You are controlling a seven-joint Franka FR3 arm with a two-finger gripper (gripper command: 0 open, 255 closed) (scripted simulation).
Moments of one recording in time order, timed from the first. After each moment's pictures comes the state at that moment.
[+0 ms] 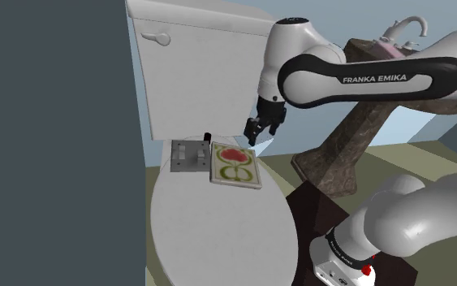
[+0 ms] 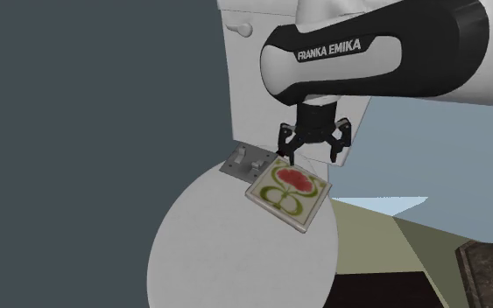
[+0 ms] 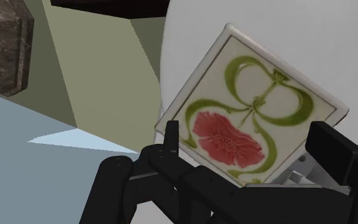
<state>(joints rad) 0.07 -0.44 0.18 -2.42 -0.02 1.91 0.29</state>
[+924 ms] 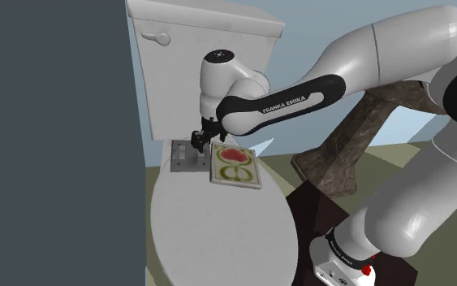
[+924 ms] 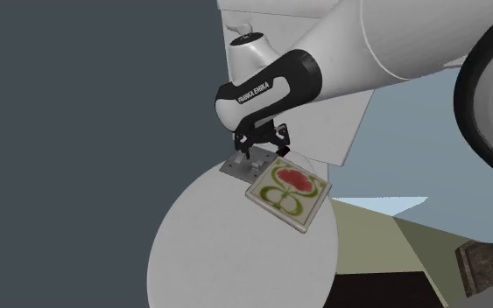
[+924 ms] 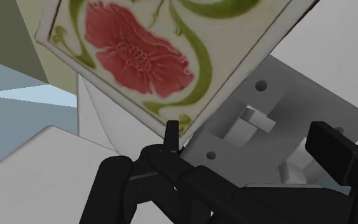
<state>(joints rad) 0.09 0.06 0.32 -2.17 -0.25 2.22 0.61</state>
